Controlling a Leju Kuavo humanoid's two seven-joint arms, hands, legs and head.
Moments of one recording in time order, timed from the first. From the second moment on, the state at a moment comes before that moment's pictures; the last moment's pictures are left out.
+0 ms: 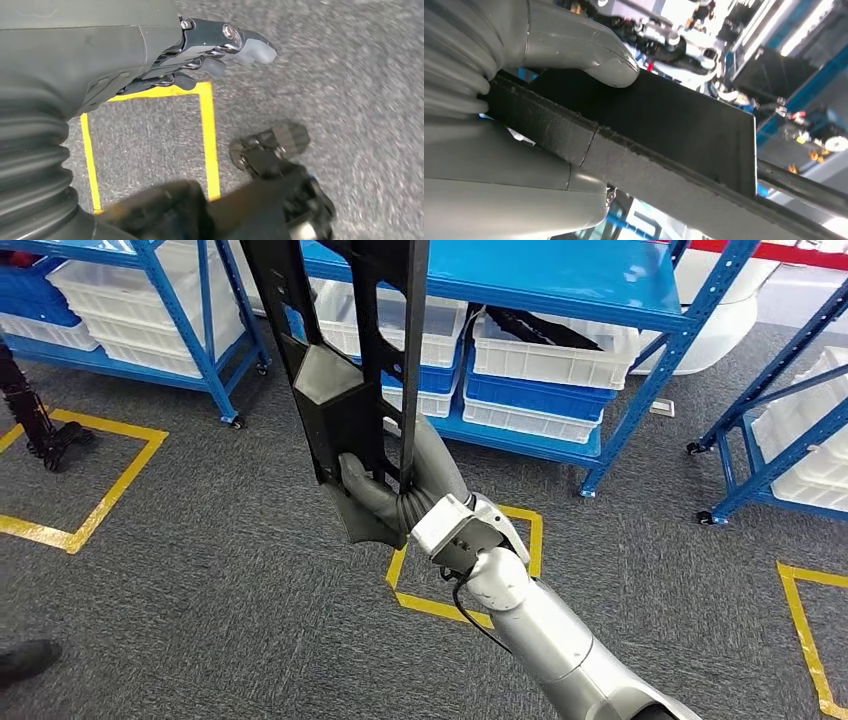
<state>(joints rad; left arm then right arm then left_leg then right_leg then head) -0.07 -0.08 0.52 -0.20 -0.80 0.13 -0.16 -0.50 0.07 0.66 -1.52 0.10 -0.13 -0.35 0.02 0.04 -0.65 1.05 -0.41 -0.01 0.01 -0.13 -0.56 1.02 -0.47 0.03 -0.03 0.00</state>
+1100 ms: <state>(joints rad) -0.07 -0.08 0.53 -0.20 -0.82 0.13 -0.16 -0.50 0.08 0.66 -1.52 0.10 -0.12 -0.35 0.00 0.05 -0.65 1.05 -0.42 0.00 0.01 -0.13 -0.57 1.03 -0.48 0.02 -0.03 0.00</state>
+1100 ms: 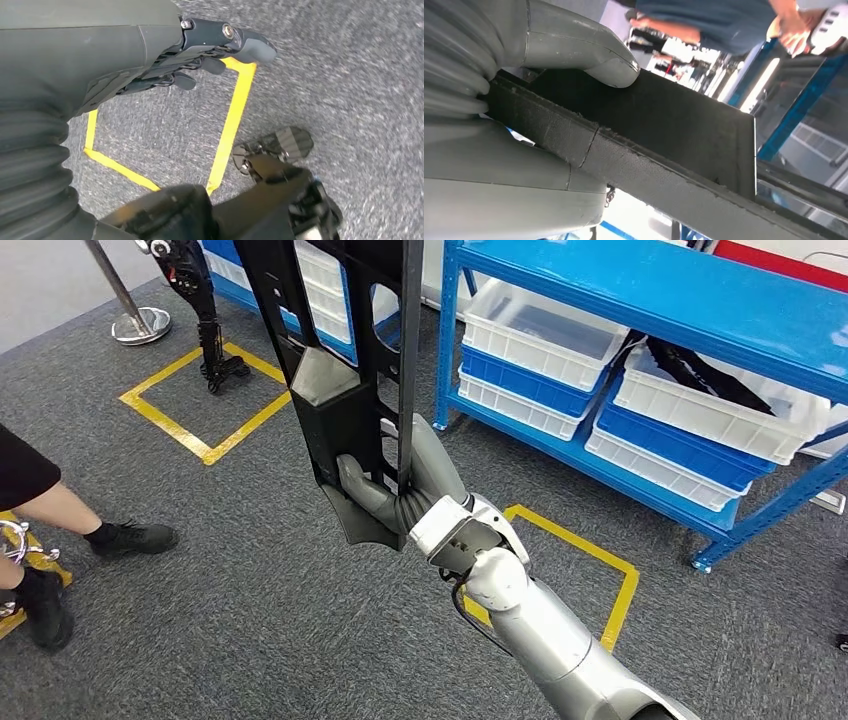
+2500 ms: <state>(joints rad) -0.07 -0.07 0.55 -0.20 -0.84 0.12 -0.17 -0.49 0.07 0.67 -1.52 0.11 -0.11 -0.36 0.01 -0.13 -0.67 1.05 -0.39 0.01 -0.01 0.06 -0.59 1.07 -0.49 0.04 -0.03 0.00</state>
